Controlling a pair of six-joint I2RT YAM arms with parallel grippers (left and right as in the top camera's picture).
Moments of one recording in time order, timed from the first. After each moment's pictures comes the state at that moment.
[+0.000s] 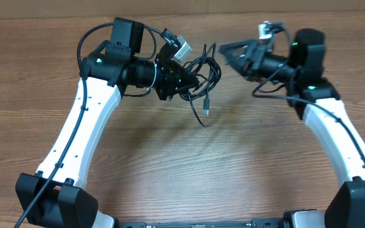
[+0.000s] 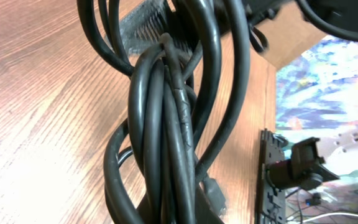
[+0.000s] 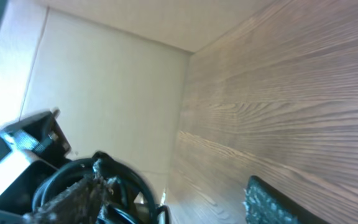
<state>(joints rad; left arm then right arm) -0.27 1.68 1.59 -0.90 0.98 0.33 0.08 1.55 1.16 0.02 -0.99 0.92</state>
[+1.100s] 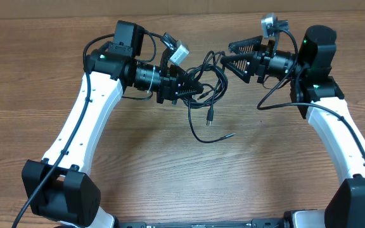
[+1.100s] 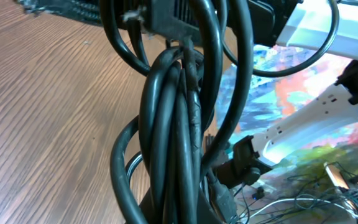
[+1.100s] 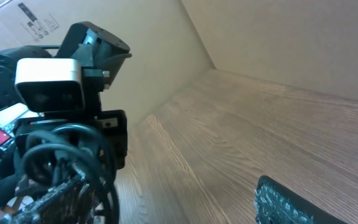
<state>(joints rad) -0.26 1.74 1.59 -0.97 1.27 0.46 0.06 1.56 1.16 0.17 -1.15 0.30</state>
